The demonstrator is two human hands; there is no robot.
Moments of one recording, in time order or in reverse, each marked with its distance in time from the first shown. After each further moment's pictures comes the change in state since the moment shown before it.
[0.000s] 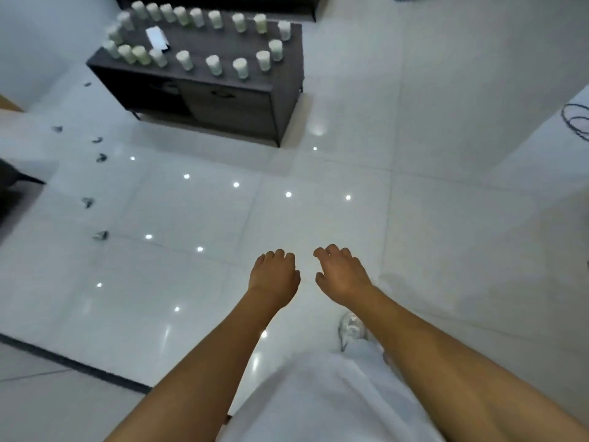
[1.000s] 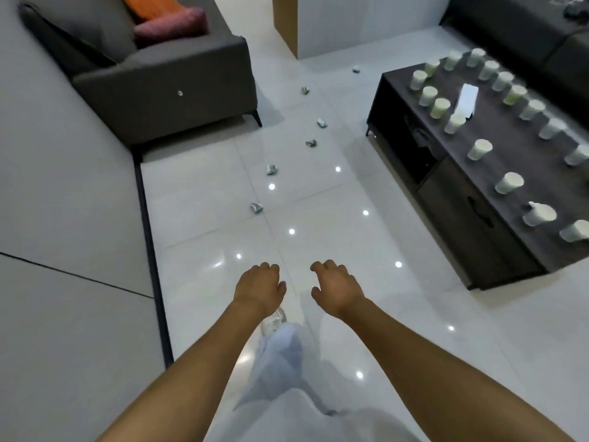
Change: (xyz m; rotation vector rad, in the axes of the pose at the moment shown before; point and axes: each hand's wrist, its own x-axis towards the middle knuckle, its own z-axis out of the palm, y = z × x) left_hand 0.079 -0.576 -0.065 -0.517 0.069 -0.869; right_hand 0.444 -0.520 0.003 -0.382 -0.363 -0.722
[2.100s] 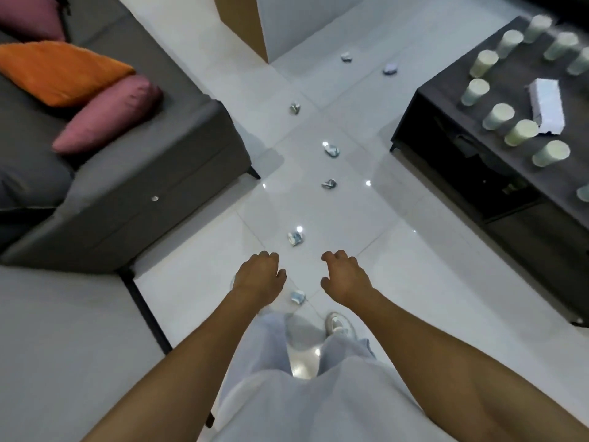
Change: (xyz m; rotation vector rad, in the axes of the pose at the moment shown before) left_hand 0.602 -0.229 -0.321 0.126 -0.139 0.151; right_hand 0.607 -0.108 -0.250 0.277 -0.016 0.315
